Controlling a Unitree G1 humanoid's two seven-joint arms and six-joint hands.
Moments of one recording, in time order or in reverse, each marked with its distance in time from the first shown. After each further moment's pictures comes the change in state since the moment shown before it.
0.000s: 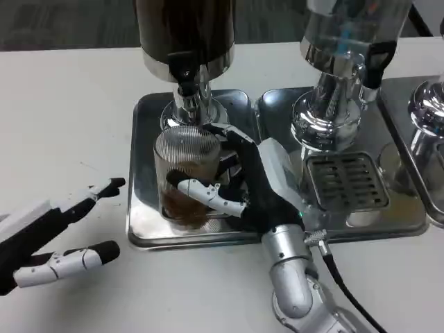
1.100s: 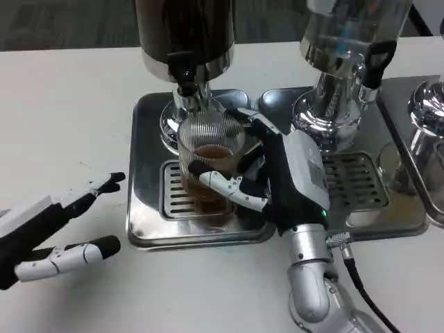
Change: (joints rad) left arm -0.030 0.000 -0.010 0.026 0.000 -0.005 -0.001; right arm 0.050 -0.059 -0.014 -0.099 -0.074 -0.008 -0.098
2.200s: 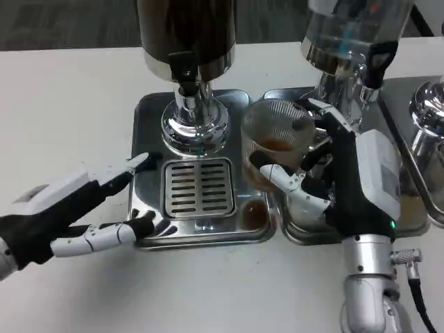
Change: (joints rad) left arm -0.138 -0.053 -0.094 0.025 0.001 -0.019 0.000; right arm 0.241 -0.096 -0.092 -0.445 -0.039 0.170 0.061
